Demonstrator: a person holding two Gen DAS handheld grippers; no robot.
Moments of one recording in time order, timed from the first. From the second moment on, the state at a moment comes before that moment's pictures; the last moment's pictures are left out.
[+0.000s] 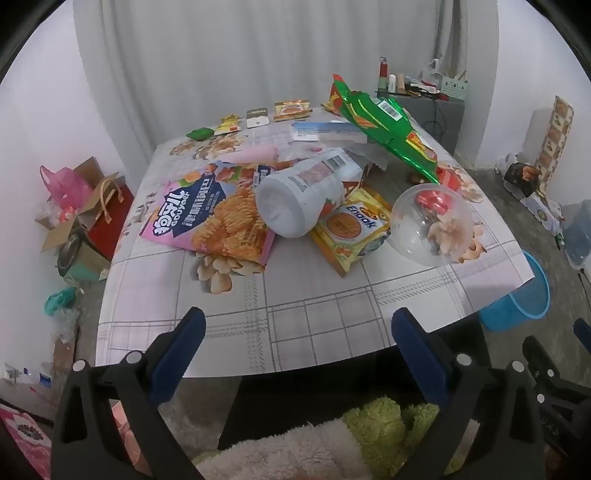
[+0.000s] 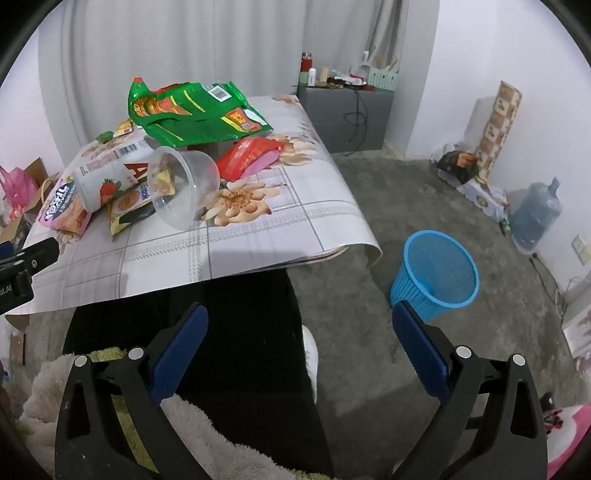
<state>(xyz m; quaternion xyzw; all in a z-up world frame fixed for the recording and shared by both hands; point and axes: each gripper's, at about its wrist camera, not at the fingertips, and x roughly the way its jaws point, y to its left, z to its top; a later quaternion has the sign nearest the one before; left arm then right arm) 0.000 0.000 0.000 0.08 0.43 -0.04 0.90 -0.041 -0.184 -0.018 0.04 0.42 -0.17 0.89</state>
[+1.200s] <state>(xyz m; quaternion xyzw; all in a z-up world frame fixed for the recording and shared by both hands) 0.004 0.017 0.003 0.08 0.43 -0.04 0.90 -0.036 -0.173 -0.015 0.04 0.41 -0.17 0.90</state>
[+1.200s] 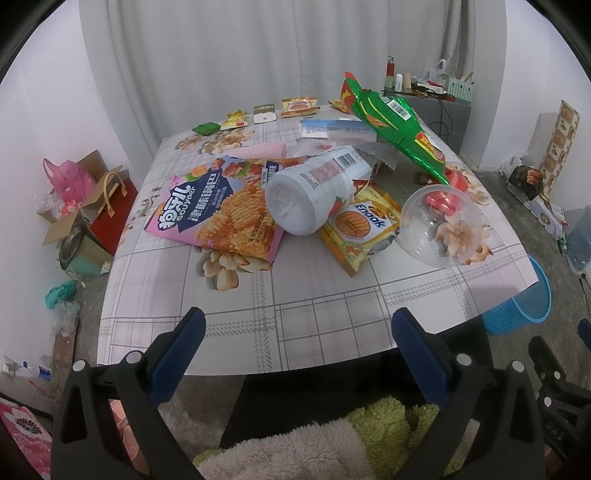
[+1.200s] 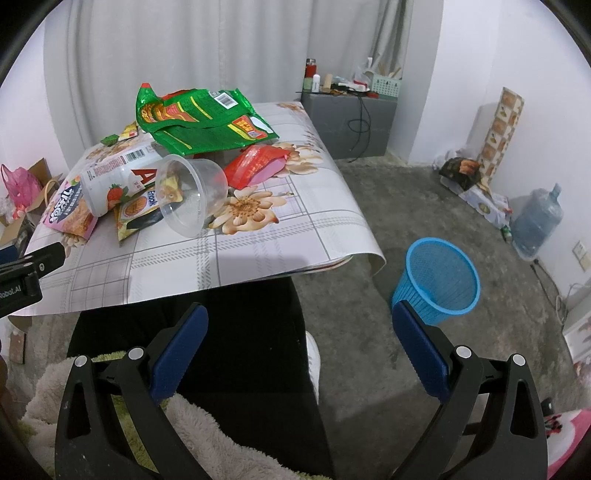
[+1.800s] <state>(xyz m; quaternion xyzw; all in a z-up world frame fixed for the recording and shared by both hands) 0.004 0.015 -0.001 0.07 0.43 -0.03 0.90 -0.037 -0.172 -0.015 0.04 0.41 -0.17 0.90</state>
